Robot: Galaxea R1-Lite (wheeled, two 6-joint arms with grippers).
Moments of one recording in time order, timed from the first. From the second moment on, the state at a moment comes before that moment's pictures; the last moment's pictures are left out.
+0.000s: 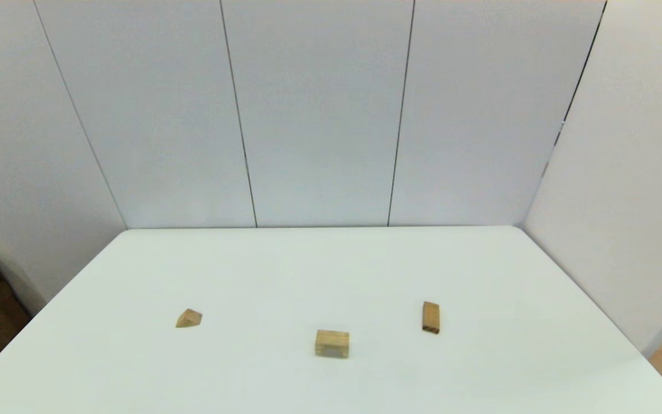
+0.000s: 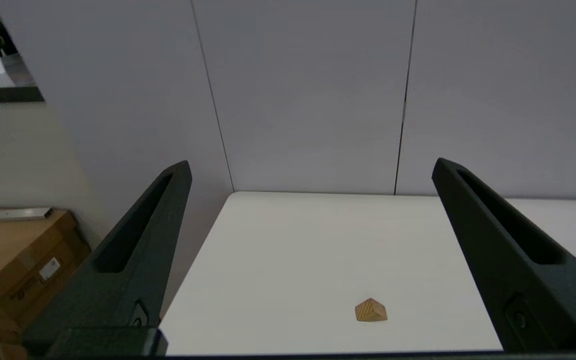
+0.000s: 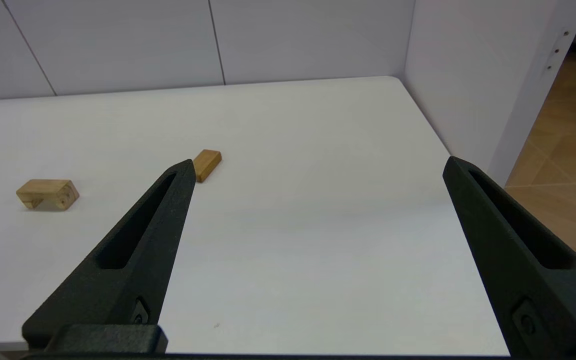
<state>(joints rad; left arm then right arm) 0.05 0.66 -0.54 -0.22 0.12 0.07 0.00 0.00 0.00 -0.01 -0.01 0.06</state>
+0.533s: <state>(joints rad) 0.12 0.31 -0.23 -0.23 0.05 0.00 0.00 0.00 0.00 -0.01 -0.01 0.06</state>
